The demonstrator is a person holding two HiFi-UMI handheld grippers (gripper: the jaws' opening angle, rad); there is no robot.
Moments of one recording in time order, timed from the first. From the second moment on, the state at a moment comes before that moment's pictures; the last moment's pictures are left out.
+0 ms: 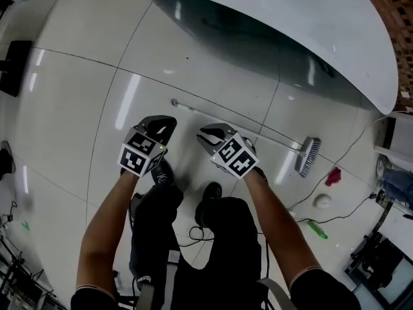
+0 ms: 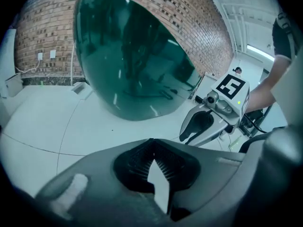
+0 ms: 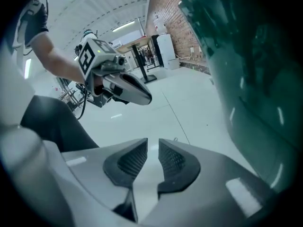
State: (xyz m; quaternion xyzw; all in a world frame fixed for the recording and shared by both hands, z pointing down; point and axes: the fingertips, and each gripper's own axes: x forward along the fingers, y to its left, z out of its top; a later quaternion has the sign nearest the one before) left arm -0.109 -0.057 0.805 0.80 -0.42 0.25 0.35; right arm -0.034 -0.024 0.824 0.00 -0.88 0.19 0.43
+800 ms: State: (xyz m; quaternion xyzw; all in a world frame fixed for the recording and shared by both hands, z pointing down) left arm -0.171 -0.044 1.022 0.75 -0.49 0.21 0.39; right arm -0.085 -0.064 1.118 -0.04 -0.86 0.10 0.49
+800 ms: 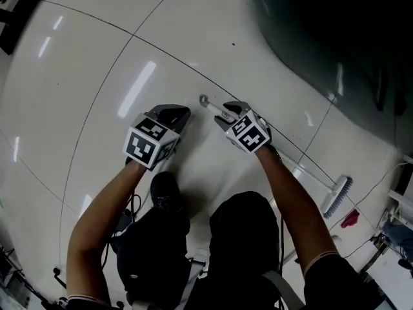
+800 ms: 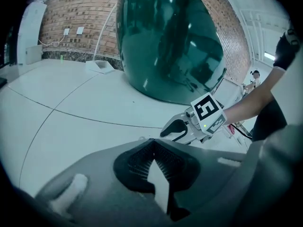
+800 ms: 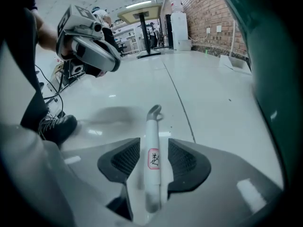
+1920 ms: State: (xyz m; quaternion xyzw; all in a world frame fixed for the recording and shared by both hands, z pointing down) left arm -0.162 -0.111 0.742 0.79 -0.53 0.17 0.24; right arm -0.076 -0.106 0.750 0.05 -0.94 -0.01 0.32
